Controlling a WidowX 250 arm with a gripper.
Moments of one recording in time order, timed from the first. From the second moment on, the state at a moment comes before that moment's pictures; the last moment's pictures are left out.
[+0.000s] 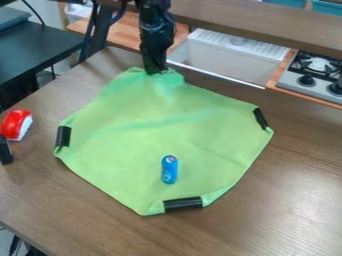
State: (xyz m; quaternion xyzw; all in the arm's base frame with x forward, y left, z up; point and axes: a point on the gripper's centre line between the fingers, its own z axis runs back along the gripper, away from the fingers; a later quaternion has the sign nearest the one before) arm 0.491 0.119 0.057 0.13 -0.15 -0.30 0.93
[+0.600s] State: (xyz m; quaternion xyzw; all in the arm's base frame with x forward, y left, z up) arm 0.480 0.111 0.075 0.10 -0.19 -0.28 0.93
